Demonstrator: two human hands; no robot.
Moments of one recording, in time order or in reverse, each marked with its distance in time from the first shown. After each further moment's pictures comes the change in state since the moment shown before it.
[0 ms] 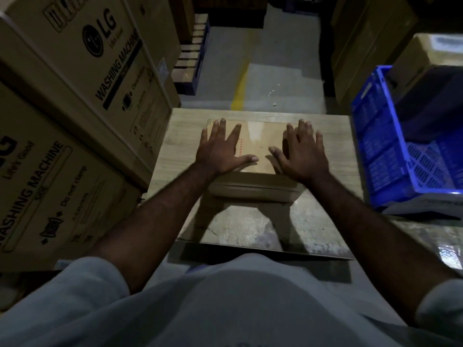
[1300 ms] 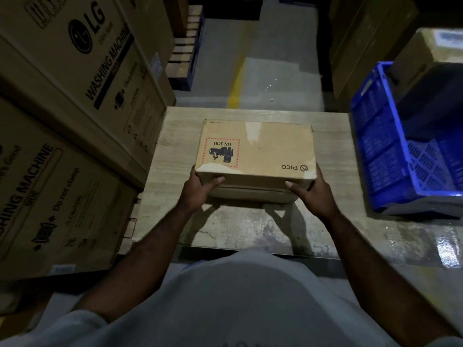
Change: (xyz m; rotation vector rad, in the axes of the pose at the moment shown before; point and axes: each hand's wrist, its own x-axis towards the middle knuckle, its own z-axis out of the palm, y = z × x) left_hand -0.061 -0.045 0.074 -1.159 0.029 -0.414; right_hand -0.066 0.046 0.051 0.979 -0.071 0.306
